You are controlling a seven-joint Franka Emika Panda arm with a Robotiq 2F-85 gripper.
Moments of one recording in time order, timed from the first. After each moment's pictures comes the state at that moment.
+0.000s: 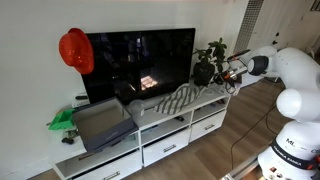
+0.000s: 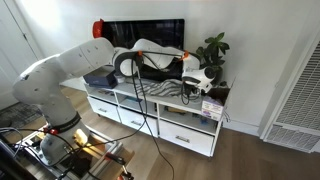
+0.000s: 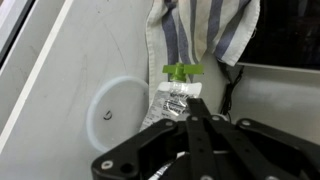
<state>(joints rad) -0.67 1.27 -0.03 -0.89 0.99 2.12 -0.26</state>
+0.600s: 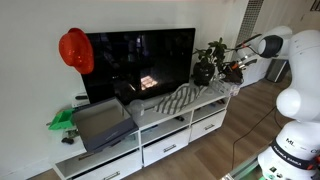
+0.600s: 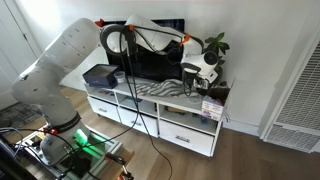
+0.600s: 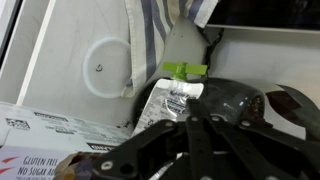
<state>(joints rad) -0.69 0.95 -0.05 -1.23 1.06 2.25 -0.30</state>
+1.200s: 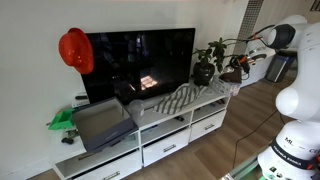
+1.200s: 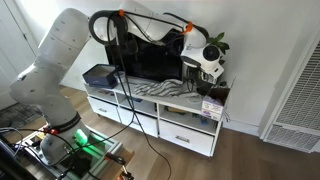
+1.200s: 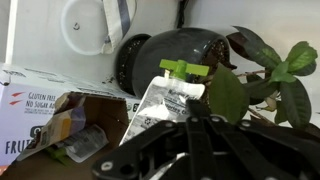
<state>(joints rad) -0.75 0.80 -0.04 -1.36 1.23 2.33 -0.38</state>
